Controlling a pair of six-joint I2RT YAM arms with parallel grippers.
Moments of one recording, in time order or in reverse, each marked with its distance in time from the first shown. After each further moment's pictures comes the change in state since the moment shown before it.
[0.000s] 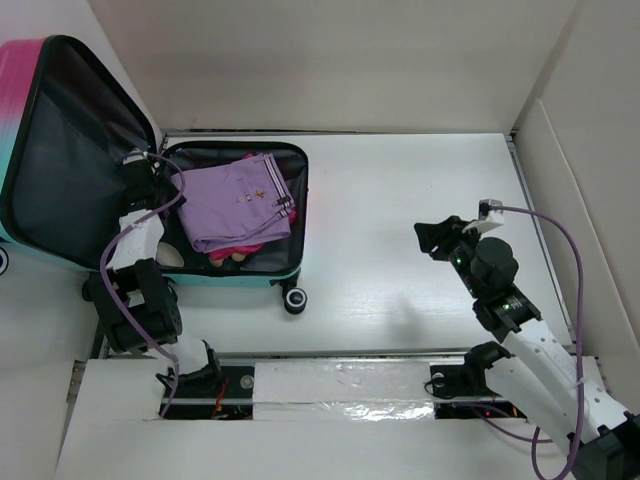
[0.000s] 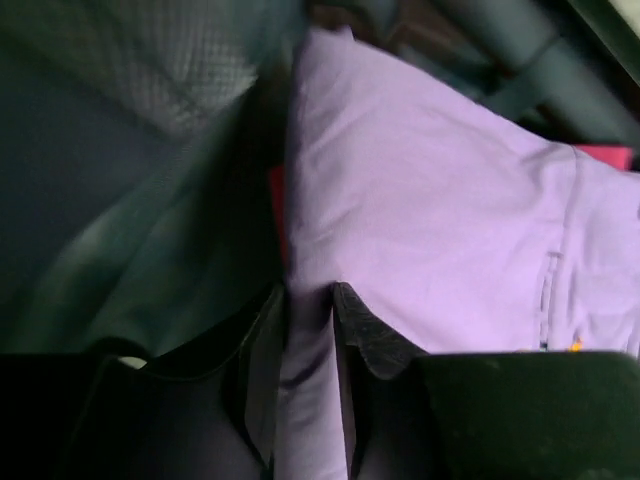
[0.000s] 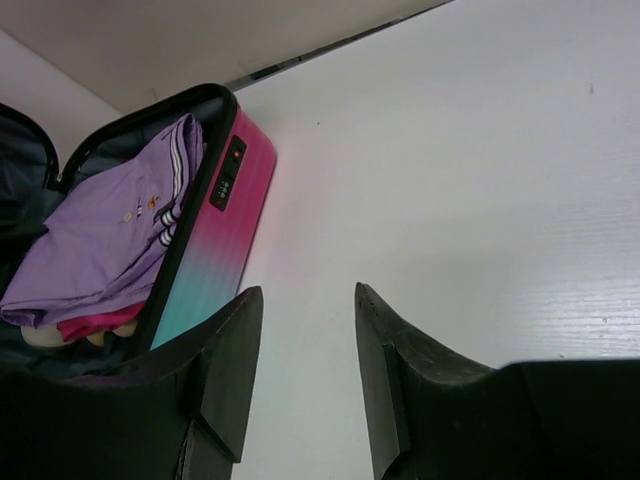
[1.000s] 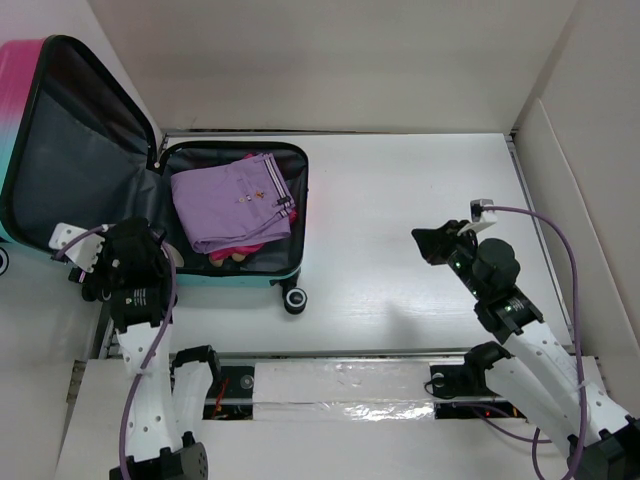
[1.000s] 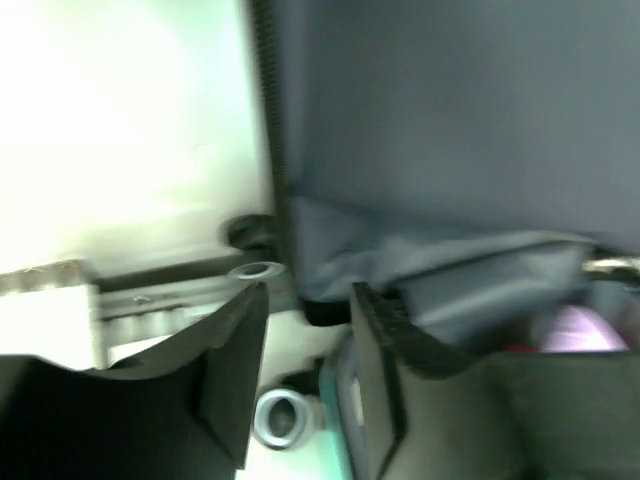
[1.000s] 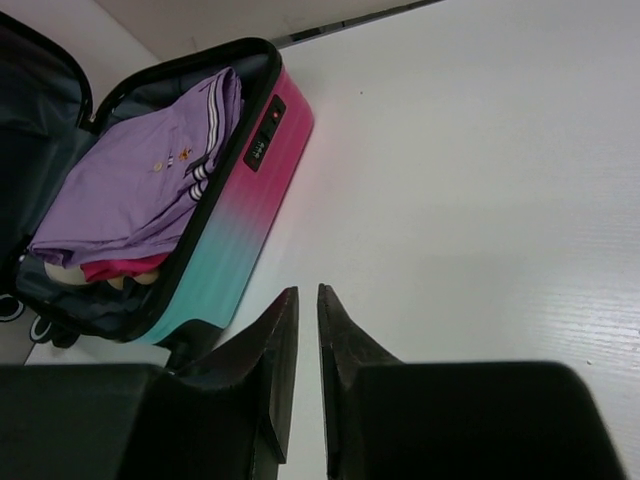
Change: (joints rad) left arm -0.101 -0.830 -0.186 -0.391 -1.023 -0.228; right arm 0.000 -0.011 0.005 -0.014 -0.168 -0.055
